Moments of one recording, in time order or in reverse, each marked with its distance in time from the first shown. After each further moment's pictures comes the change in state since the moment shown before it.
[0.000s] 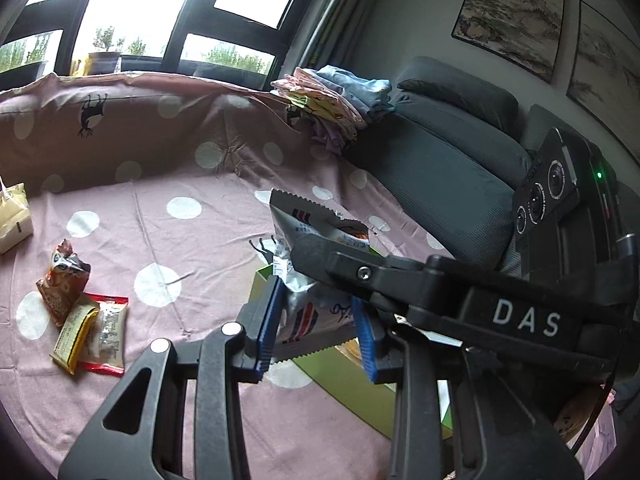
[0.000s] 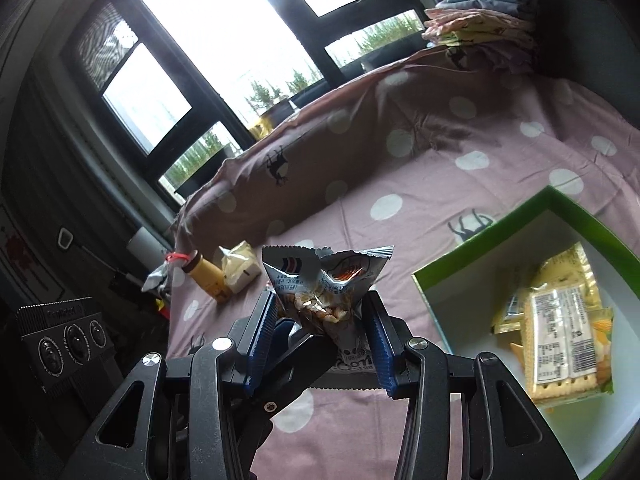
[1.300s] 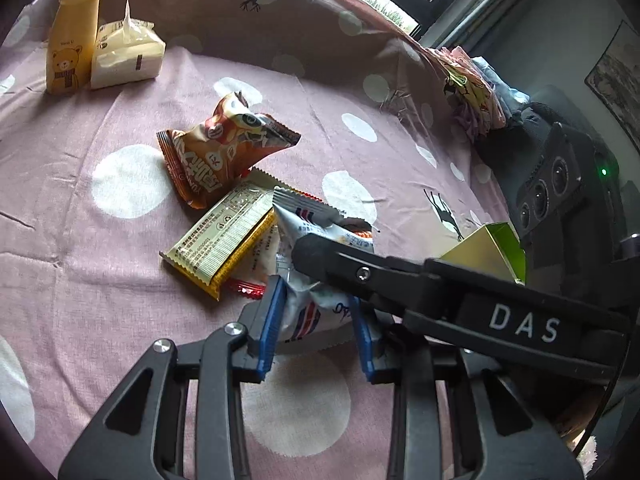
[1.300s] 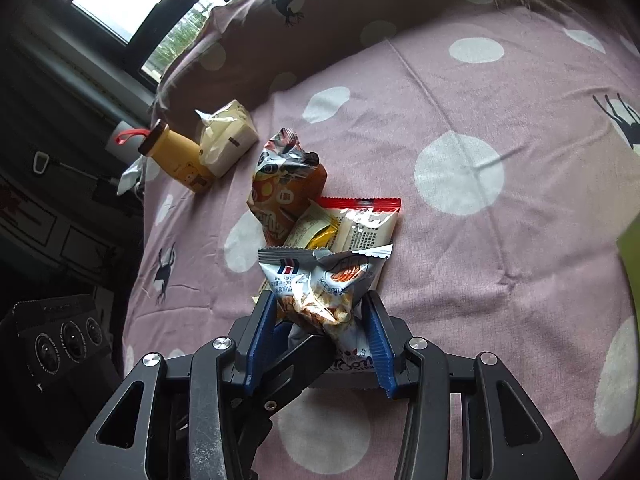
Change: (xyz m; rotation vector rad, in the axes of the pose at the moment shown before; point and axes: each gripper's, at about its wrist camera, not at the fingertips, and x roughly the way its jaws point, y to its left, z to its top) left arm -0.015 0.176 -0.066 -0.366 0.140 0.234; right arm 0.206 0.041 -0.065 -0.044 0.453 0.040
